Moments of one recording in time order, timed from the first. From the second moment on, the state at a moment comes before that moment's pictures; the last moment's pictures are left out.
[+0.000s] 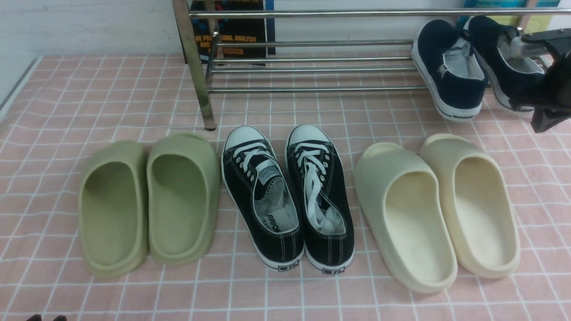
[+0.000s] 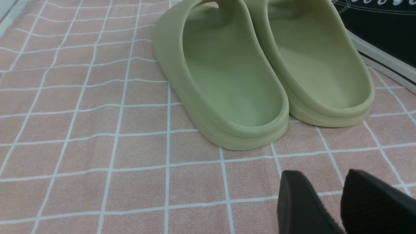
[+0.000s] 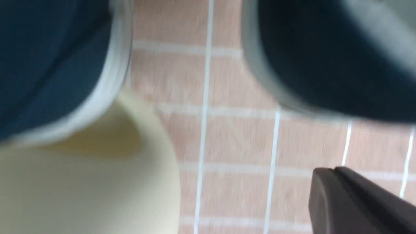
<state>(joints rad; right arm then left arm) -0.11 2.10 -1.86 0.02 1.08 -0.17 -0.07 -0.01 0.02 -0.05 0.39 0.09</state>
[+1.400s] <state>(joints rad) 0.04 0.16 -0.05 0.28 -0.15 -0.26 -0.07 -0.01 0.02 -0.05 0.39 0.09</state>
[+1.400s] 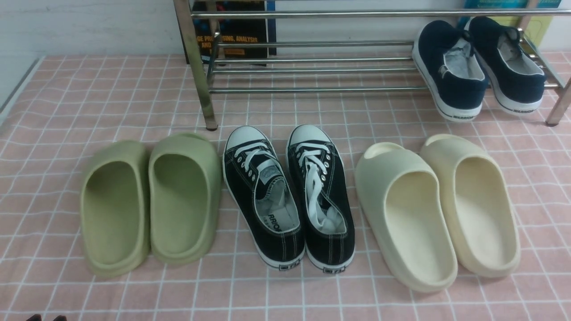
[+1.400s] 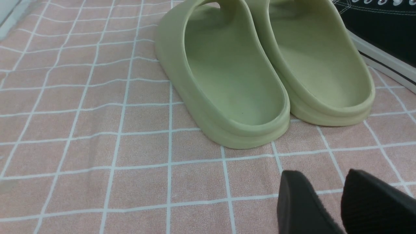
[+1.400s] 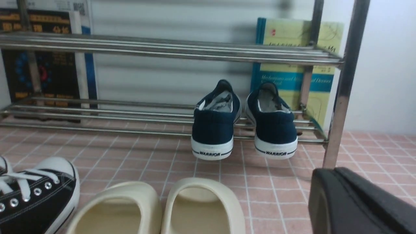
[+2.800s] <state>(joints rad) 0.02 -0.01 0.02 0.19 0.10 -0.27 -0.07 -0.01 0.02 -0.04 0.39 0.09</state>
